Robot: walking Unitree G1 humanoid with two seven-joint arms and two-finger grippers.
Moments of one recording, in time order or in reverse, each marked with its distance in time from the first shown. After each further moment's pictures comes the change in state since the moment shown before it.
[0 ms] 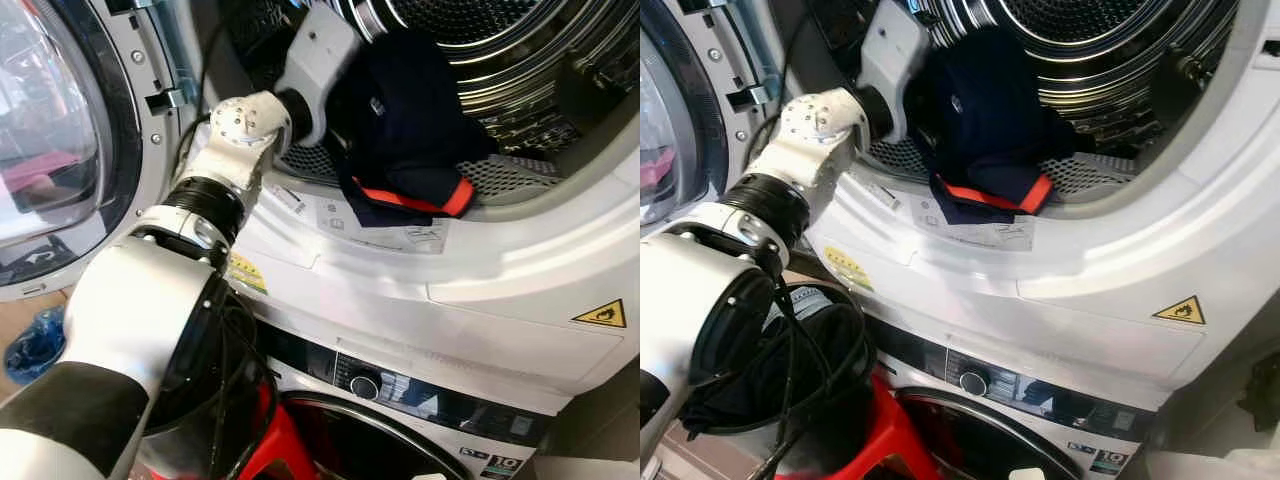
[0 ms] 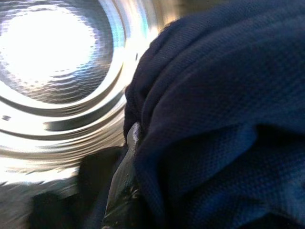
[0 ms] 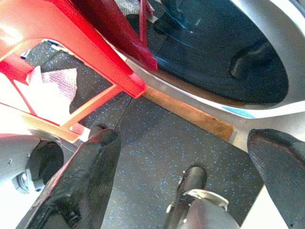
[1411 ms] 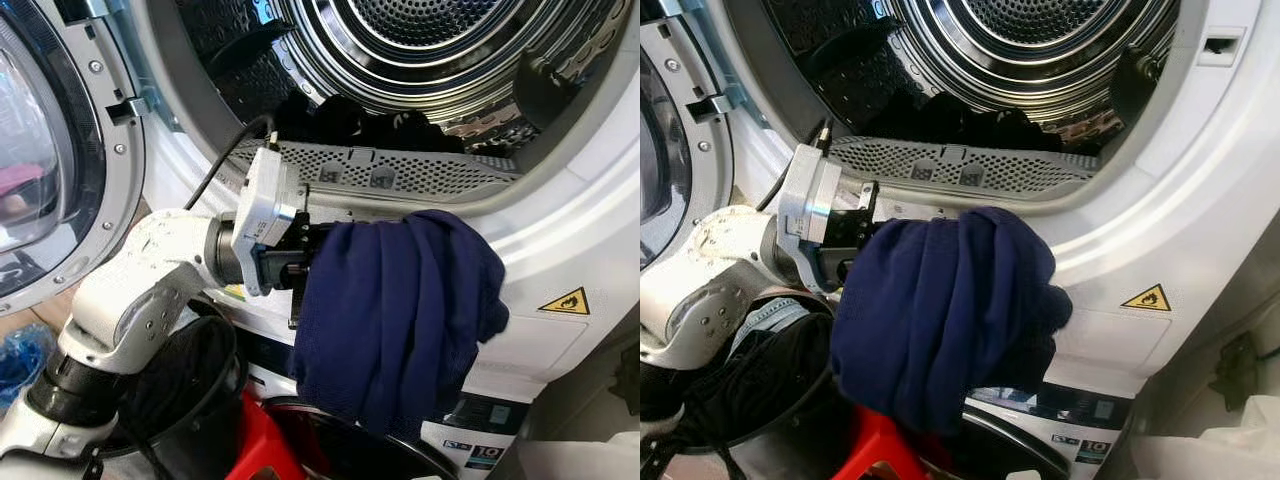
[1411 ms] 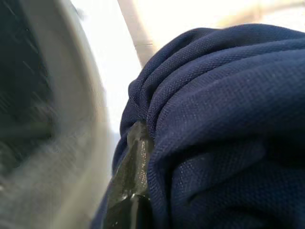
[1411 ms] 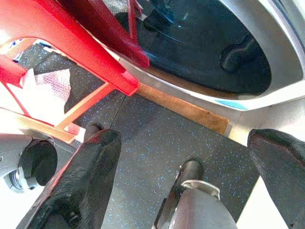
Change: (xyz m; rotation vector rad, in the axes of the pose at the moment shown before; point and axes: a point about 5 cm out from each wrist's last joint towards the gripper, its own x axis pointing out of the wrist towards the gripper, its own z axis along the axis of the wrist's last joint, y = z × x) left arm -0.100 -0.086 0.035 -0.150 -0.359 -0.588; right arm -0.001 -0.002 -0.003 -0.023 0.012 0.016
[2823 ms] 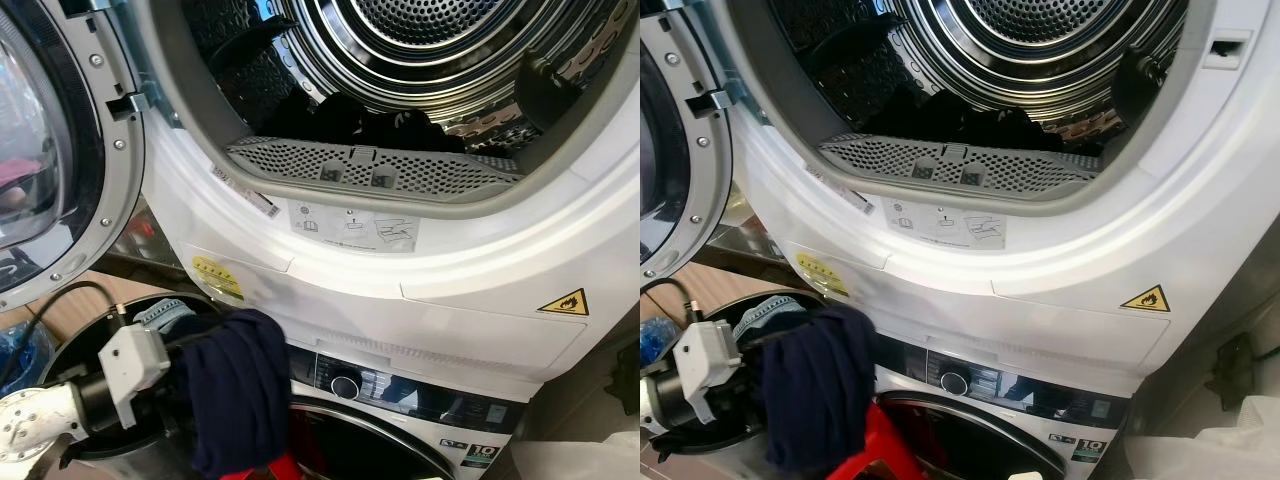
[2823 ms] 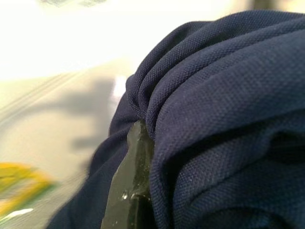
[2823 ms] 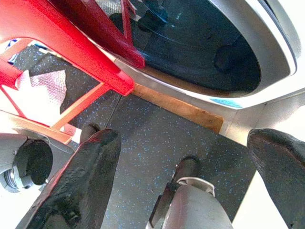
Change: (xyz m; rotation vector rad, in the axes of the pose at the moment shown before) left arm -0.138 -0.125 -0.082 -0.182 0.515 0.480; right arm -0.001 -0.001 -0.002 -0.006 -0.013 0.005
